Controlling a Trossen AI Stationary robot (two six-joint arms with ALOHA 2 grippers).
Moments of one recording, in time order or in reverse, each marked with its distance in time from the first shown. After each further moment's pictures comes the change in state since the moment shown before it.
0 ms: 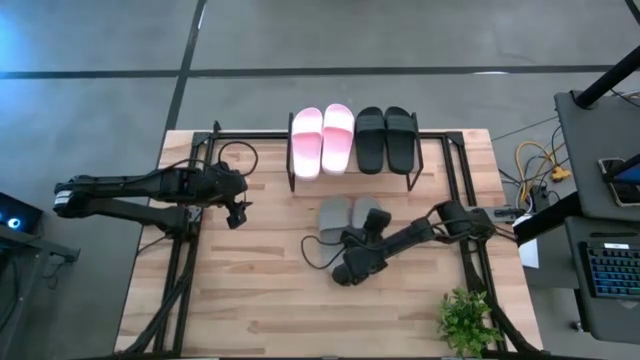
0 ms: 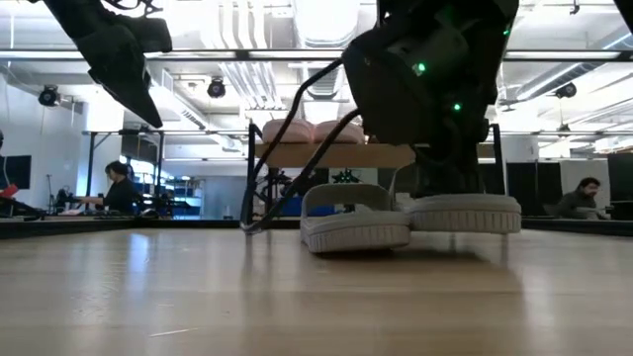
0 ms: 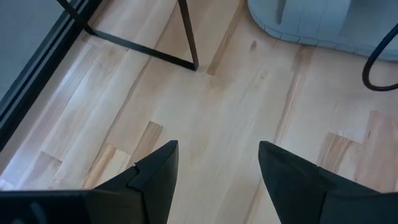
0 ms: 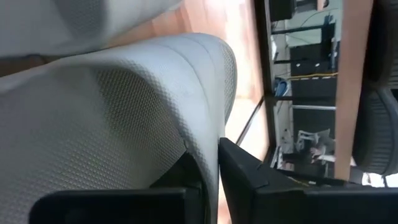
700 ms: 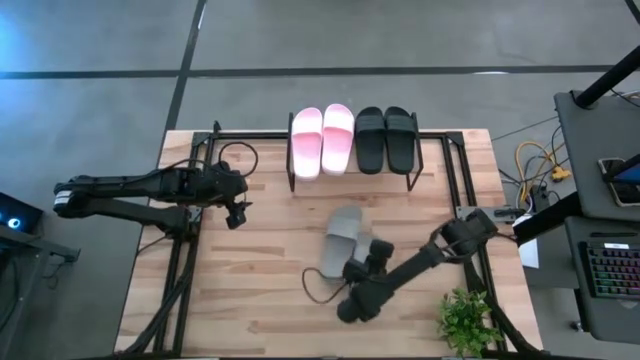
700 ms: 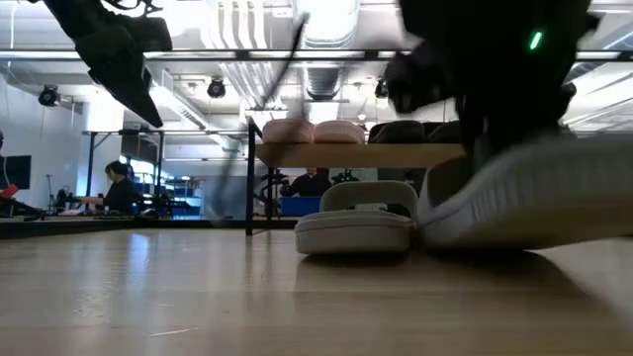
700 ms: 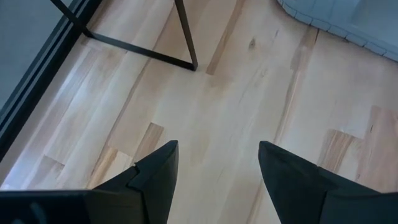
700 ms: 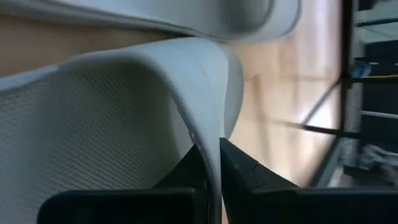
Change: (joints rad) left arm 0.000 0.000 0.000 0.001 0.002 0.029; right arm 0.197 0.062 0.183 -0.010 -0.274 0.033
